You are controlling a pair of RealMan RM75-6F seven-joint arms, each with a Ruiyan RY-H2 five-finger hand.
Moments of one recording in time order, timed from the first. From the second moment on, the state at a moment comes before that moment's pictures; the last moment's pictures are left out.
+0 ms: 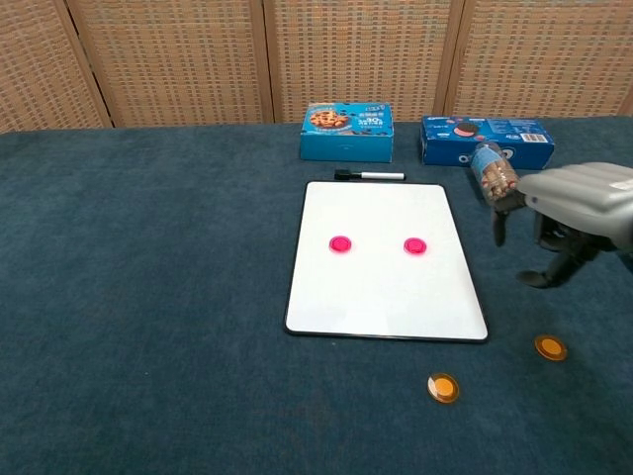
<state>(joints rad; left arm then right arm) -0.03 -0.95 0.04 -1.58 1.65 1.58 -0.27 0.66 -1.46 0.03 -1.78 -0.89 1.26 -0.72</state>
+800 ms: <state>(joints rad) -0.03 -0.96 0.04 -1.58 1.65 1.57 -0.24 0.49 -1.50 -0.07 -1.61 -1.09 1.24 -0.59</state>
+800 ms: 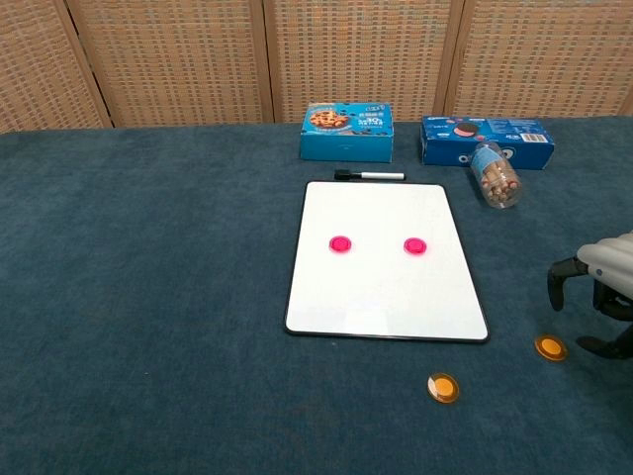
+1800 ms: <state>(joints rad) -0.03 -0.96 0.05 -1.59 1.65 1.58 -0.23 0.43 -1.56 -0.04 -1.54 -1.16 1.18 -0.61</state>
